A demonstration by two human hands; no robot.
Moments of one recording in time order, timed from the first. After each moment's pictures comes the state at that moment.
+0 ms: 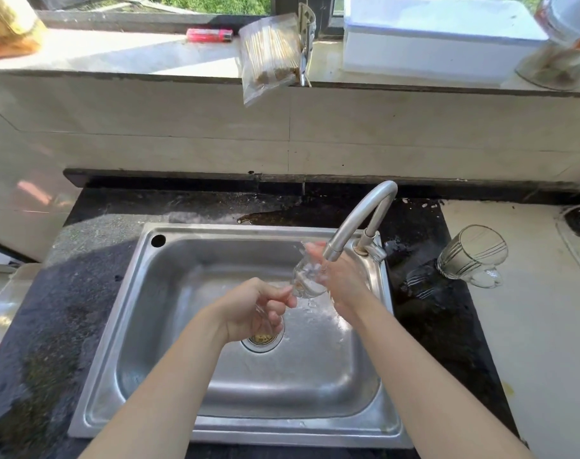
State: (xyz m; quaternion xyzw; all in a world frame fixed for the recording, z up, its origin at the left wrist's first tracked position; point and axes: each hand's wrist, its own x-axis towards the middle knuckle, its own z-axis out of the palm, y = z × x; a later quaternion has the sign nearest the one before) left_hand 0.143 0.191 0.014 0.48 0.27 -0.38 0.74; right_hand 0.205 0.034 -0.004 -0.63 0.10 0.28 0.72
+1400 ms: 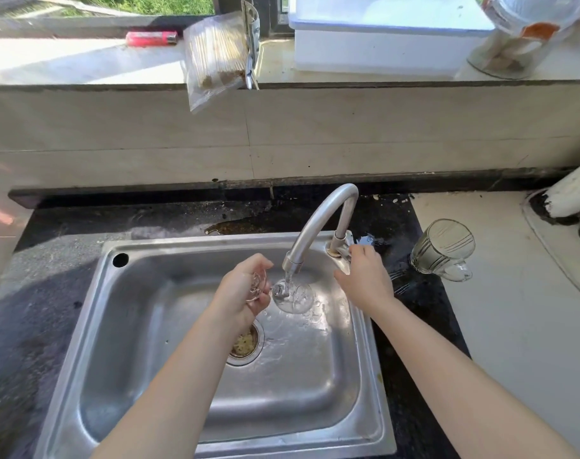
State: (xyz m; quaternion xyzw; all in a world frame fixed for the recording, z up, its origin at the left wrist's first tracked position) left_hand 0.187 0.146 0.015 0.48 0.42 -0.15 0.76; right_hand 0.244 -0.048 -0.039 -0.98 0.00 0.12 0.18
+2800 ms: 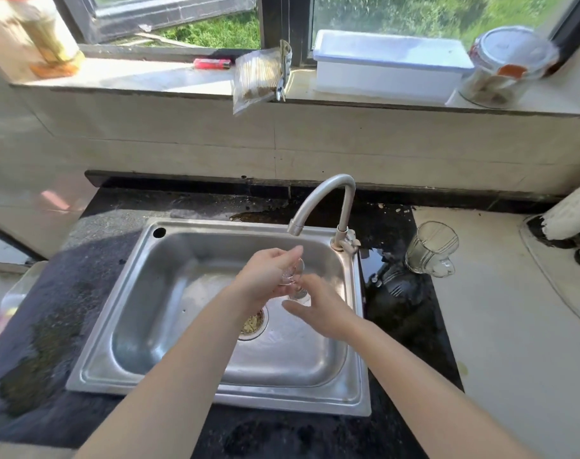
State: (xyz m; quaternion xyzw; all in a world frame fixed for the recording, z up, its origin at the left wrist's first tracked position) left_hand 0.125 0.111 0.057 0.66 0.24 -0.16 0.70; right_hand 0.145 -0.030 -0.006 -0.86 -0.27 0.23 0.38
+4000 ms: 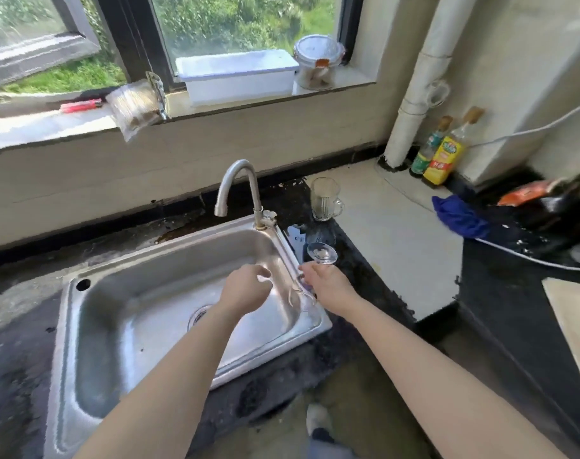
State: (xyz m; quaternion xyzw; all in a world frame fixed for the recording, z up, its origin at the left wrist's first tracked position) left_hand 0.061 0.081 0.041 0.93 -0.03 -0.19 0.31; right_hand 0.032 -0.090 0.027 -0.86 0.13 0.13 0.48
